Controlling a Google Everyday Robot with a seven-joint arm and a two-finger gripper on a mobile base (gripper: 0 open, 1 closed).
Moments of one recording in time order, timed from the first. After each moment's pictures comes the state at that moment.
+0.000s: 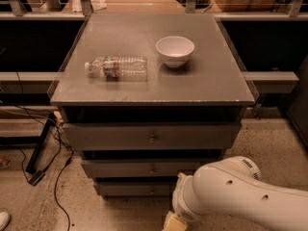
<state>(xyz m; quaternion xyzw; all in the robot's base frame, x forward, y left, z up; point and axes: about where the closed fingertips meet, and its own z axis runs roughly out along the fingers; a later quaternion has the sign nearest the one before) 0.353 -0.053 0.611 -0.55 0.81 0.10 0.16</state>
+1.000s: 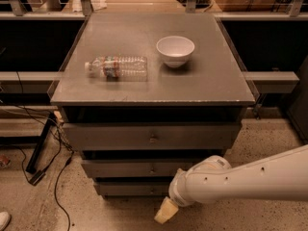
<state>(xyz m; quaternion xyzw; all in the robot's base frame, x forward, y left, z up) 0.433 -0.057 0.492 -0.50 0.84 0.09 0.19</state>
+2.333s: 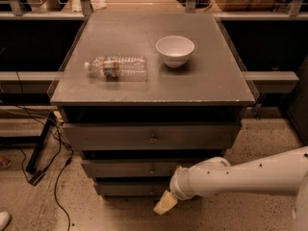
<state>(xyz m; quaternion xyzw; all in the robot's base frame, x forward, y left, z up) 0.467 -0.054 0.462 -0.48 0.84 0.12 0.22</state>
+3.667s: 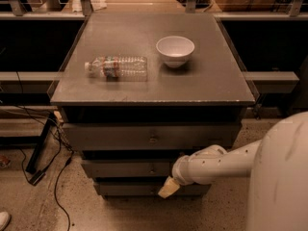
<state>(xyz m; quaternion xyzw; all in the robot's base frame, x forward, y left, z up) 0.527 -0.075 0.457 -0.49 0.84 0.07 0.24</state>
